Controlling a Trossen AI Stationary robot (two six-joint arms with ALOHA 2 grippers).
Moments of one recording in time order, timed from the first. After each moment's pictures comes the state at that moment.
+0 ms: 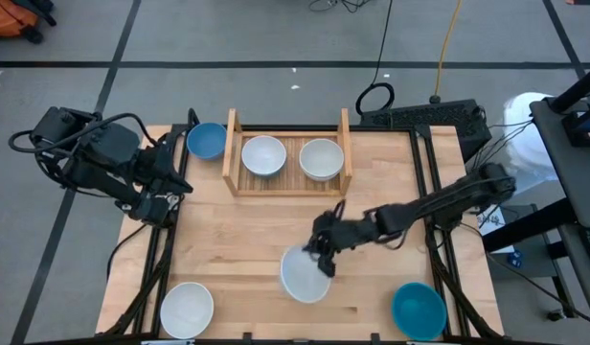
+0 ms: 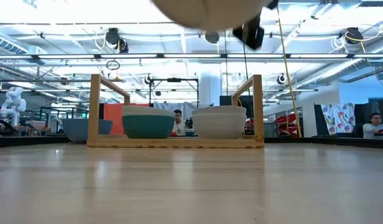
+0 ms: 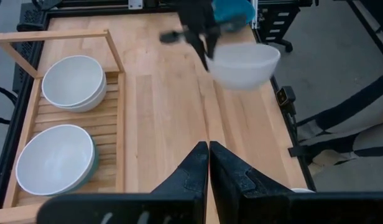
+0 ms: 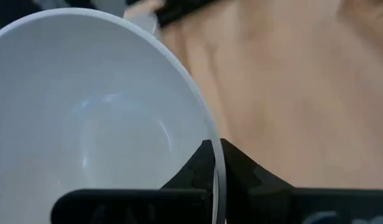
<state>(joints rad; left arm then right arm) -0.25 1.20 2.04 -1.57 -0.03 -0.12 0.31 1.55 1.06 -0.10 0.10 0.62</state>
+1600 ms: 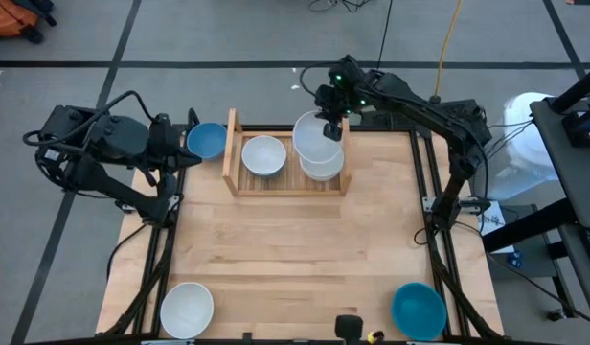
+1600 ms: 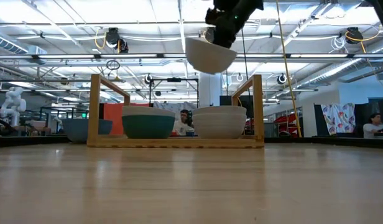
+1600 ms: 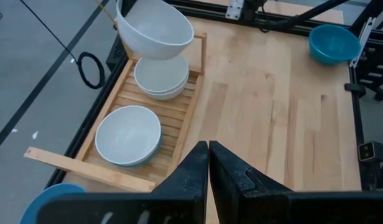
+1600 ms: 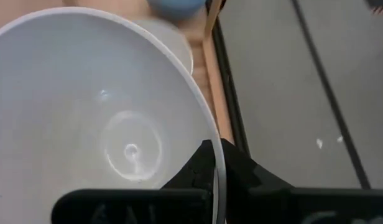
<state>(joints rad) -0.15 1.22 2.04 -1.57 -0.30 -0.29 -0.59 1.77 1.88 -0.95 -0.19 -0.43</state>
